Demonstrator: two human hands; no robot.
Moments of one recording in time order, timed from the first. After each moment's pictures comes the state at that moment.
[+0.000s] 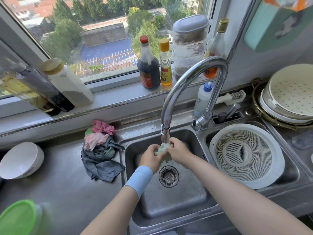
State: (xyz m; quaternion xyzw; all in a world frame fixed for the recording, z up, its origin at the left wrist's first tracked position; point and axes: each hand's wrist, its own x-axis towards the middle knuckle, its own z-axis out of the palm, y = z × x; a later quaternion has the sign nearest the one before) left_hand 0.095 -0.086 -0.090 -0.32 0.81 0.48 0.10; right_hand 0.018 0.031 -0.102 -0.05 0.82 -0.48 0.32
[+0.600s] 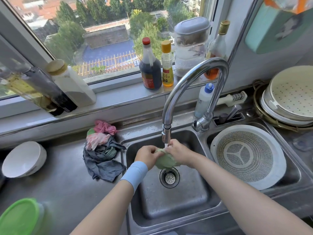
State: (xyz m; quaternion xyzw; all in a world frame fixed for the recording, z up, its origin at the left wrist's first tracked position) left_hand 0.093 -0.110 -0.086 -0.26 0.85 0.45 0.11; right_hand 0.011 0.040 -0.098 -0.10 0.79 -0.45 0.40
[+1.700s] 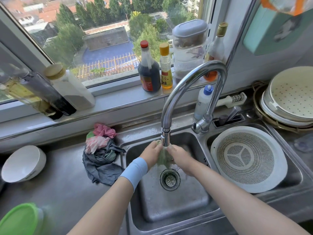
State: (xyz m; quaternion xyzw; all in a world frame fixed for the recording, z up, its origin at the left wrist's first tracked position) left_hand 0.072 -0.101 -0.068 -0.29 0.71 0.62 0.16; right_hand 0.026 0.041 -0.104 -0.04 0.71 -0.57 0.40
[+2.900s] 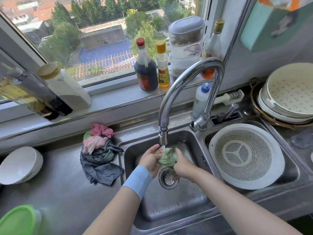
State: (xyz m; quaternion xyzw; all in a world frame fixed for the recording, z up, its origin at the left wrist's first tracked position) left_hand 0.082 -0.079 -0.093 -0.43 0.36 0.83 0.05; right_hand 0.045 0.057 -0.115 0.02 0.77 -0.46 0.44
